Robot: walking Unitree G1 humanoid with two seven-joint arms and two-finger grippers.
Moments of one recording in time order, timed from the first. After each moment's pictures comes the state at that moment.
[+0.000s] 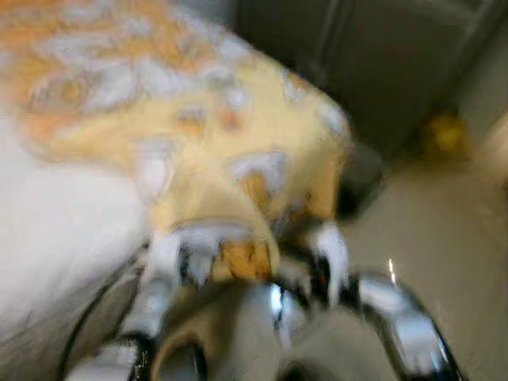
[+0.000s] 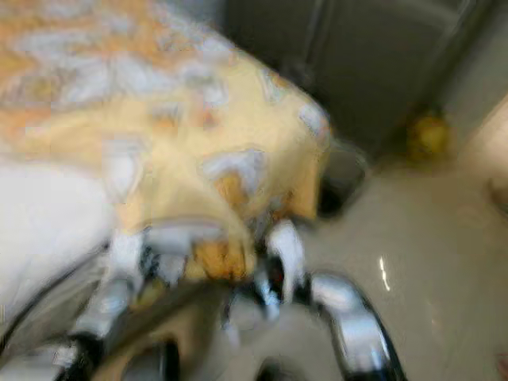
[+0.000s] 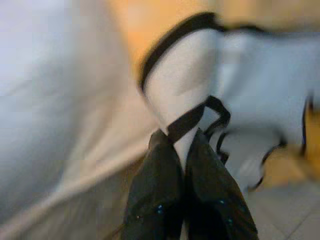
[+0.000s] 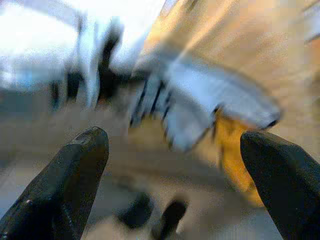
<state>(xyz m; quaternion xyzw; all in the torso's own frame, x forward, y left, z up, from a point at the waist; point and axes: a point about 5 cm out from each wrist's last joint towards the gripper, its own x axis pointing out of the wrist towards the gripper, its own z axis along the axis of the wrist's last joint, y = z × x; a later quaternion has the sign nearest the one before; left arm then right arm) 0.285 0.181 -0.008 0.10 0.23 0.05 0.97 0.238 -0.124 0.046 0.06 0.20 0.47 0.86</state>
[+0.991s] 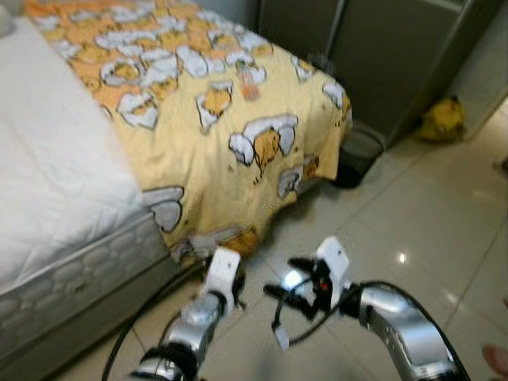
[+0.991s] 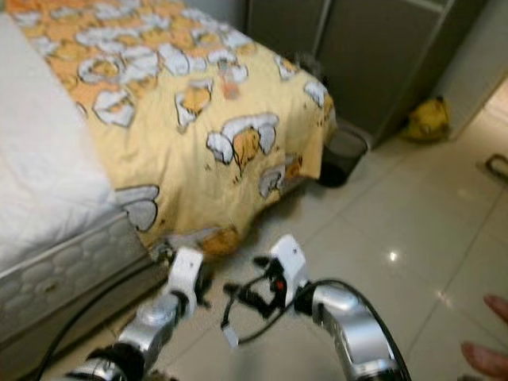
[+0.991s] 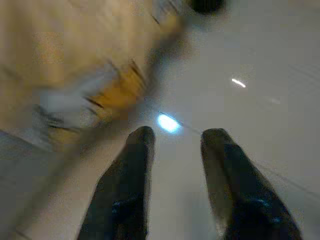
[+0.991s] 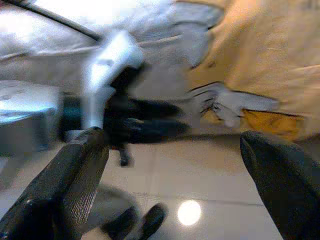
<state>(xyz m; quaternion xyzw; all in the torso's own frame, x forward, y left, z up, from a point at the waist) 0.266 0.104 -0.023 0.07 0.25 -0.14 0.96 0.243 -0.125 0.049 0.04 0.21 0.42 0.88</state>
